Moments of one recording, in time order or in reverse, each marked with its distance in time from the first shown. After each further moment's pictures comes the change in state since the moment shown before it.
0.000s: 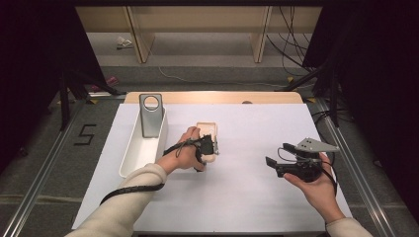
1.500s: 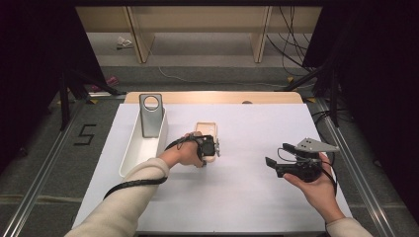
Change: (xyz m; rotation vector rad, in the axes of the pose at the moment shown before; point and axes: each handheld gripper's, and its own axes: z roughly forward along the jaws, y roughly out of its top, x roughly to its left) left arm 0.005 0.005 0.000 0.030 -0.224 0.041; right arm 0.000 0.000 0.000 0.001 0.003 -0.001
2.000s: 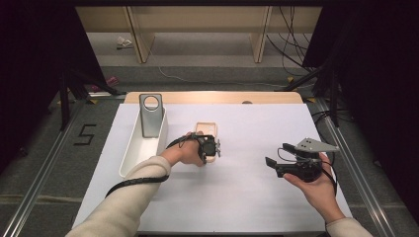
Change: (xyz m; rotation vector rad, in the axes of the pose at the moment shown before) left arm 0.002 0.003 0.001 0.022 -0.018 0.028; right arm 0.000 0.000 0.000 0.000 0.001 0.000
